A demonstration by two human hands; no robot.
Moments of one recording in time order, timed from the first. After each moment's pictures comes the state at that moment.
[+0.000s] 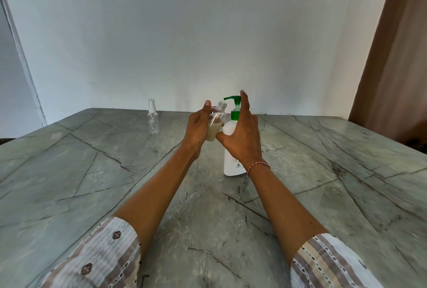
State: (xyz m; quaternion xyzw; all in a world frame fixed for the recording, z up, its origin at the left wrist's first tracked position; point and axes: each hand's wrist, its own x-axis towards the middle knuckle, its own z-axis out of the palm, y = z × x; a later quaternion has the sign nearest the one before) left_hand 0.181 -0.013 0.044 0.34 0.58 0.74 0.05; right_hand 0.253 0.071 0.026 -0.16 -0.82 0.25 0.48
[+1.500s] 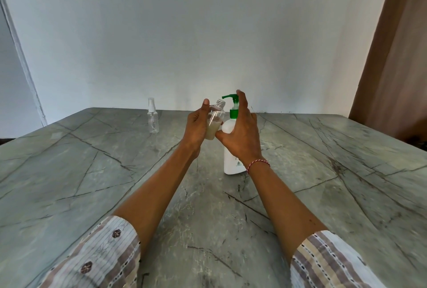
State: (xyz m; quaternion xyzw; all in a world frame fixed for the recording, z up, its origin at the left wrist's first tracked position) left_hand 0.176 -0.011 0.043 0.33 0.59 0.73 0.06; right_hand 0.254 0.070 0.029 -0.14 -0.83 0.25 0.47
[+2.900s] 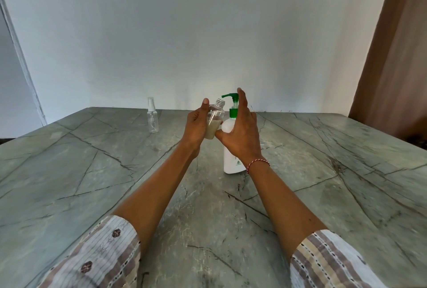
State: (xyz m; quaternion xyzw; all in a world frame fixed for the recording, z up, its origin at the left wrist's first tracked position) left_hand 0.180 -0.012 0.044 0.32 0.59 0.74 0.05; right_hand 0.255 0.067 0.028 -0.15 -0.83 0.25 0.47
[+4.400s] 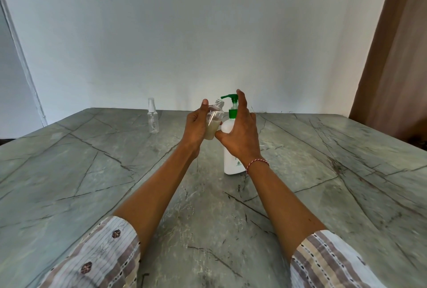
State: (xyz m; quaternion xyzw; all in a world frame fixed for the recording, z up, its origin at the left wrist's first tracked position) left_hand 0.178 -0.011 0.044 0.32 0.59 0.74 0.05; right_hand 0.254 0.067 0.030 -0.16 -0.84 0.25 0.46
